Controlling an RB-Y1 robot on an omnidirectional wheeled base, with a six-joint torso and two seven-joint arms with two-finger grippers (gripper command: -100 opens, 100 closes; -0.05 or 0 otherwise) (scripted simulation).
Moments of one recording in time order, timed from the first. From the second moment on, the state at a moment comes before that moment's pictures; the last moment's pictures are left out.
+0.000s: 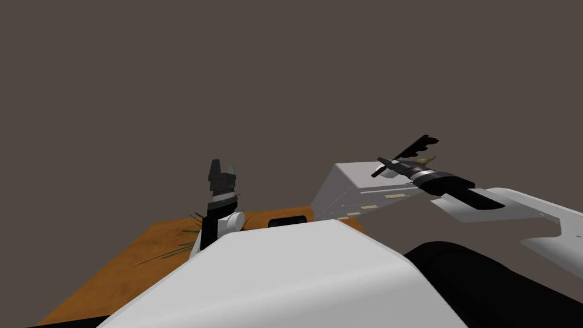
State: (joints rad) left arm 0.48 0.00 0.02 -2.25 0.10 -0.40 -0.16; right arm 0.90 -1.19 -0.71 -1.71 -0.25 -0.15 0.43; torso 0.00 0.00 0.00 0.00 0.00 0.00
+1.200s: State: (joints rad) left arm 0.48 0.00 0.02 -2.25 0.10 -0.40 -0.16; right arm 0.89 -1.19 -0.70 -1.77 -0.19 -0.10 0.38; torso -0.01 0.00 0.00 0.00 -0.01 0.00
